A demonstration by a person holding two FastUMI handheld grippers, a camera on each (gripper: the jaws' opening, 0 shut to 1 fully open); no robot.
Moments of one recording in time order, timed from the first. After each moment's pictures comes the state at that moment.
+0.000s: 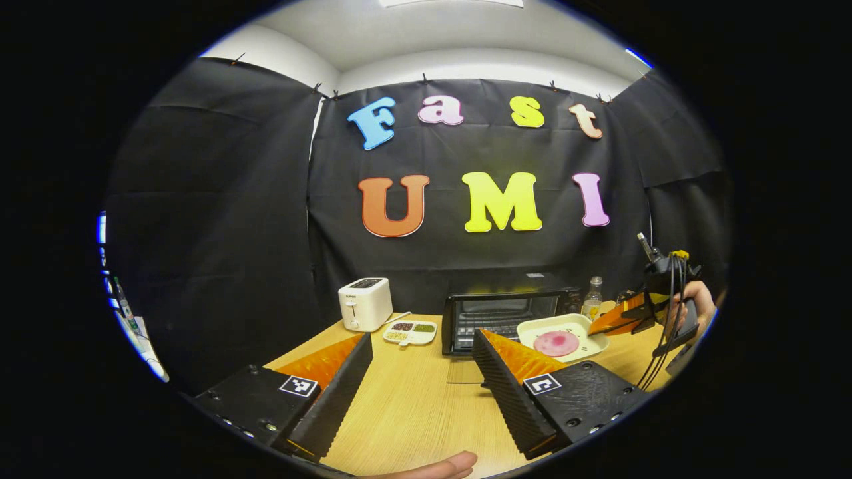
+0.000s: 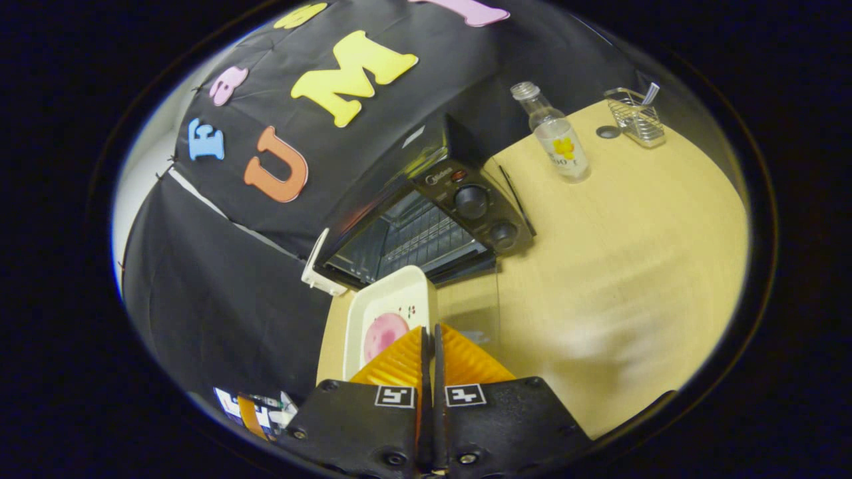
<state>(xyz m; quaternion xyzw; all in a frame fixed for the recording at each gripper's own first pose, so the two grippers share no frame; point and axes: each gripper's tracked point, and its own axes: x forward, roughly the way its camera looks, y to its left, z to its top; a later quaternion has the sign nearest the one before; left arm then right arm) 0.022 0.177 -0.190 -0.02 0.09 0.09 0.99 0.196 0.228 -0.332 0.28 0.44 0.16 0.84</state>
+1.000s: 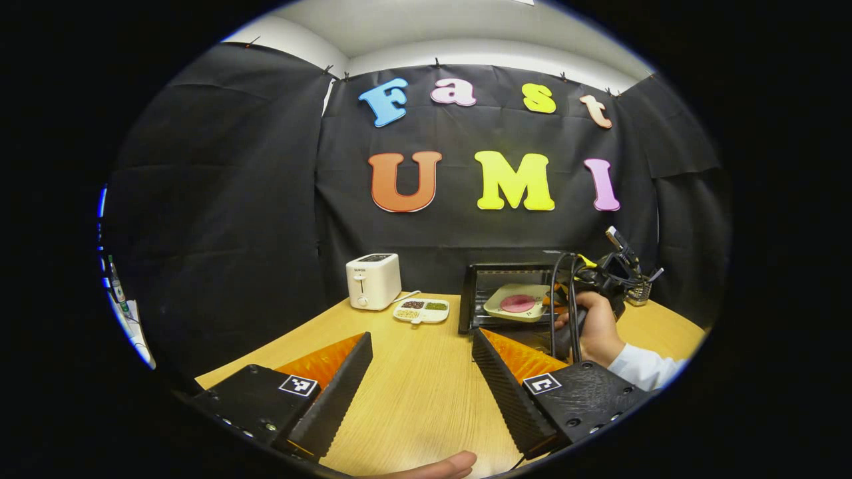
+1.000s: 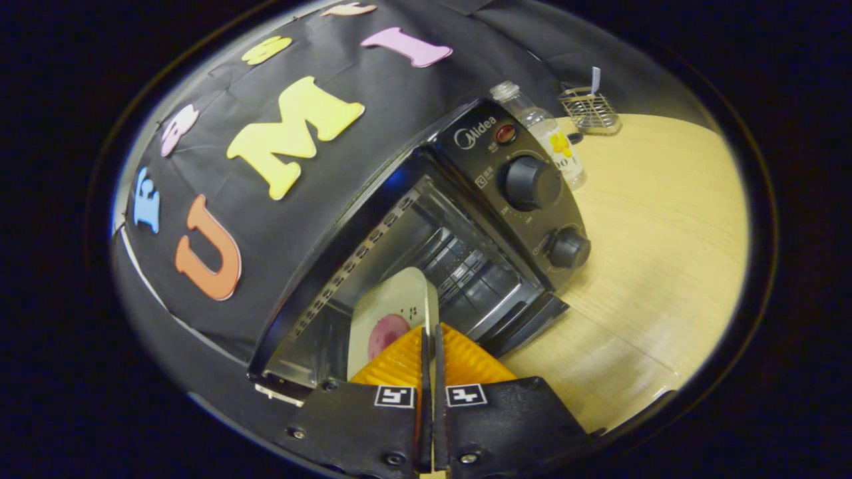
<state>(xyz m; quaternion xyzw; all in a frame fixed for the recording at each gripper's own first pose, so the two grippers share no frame) 0.022 0.209 -0.248 -0.02 0.12 0.10 0.99 0.340 0.313 -0.399 0.36 0.25 -0.07 0.89</state>
